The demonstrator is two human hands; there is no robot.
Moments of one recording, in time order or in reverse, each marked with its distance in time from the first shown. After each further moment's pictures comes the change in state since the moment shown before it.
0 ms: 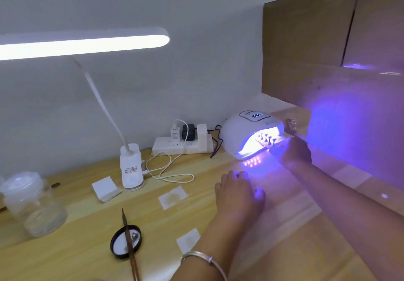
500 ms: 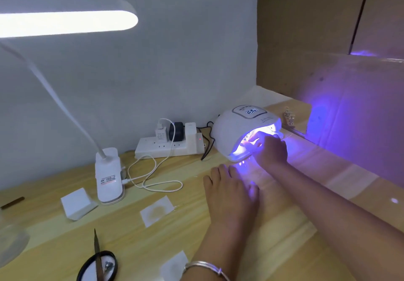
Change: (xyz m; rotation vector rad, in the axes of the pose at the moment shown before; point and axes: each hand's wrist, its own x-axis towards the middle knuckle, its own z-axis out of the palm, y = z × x) left_hand 0.034 -0.004 0.025 0.163 0.313 -0.010; right_hand 0.026 -0.008 0.053 -0.052 0.048 -0.320
